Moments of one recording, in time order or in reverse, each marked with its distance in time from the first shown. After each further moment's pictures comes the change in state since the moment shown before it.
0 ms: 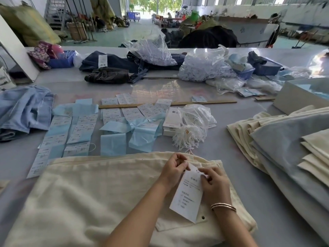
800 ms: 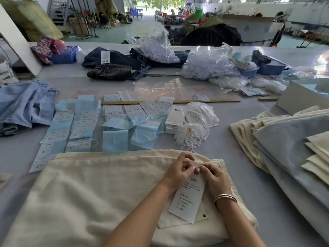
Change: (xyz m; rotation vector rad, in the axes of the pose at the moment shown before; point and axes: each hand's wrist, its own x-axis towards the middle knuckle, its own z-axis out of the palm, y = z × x) left_hand -0.007 -0.004 0.002 0.171 -0.150 0.153; right_hand 0.016 -0.004 0.003 0.461 -0.135 0.295
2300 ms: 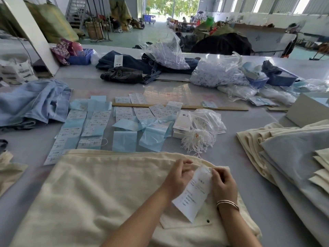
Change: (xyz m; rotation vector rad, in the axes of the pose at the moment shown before) left_hand -0.025 0.011 -0.013 0.209 0.092 -0.041; right_hand 0.003 0.014 0.001 -0.115 0.228 -0.132
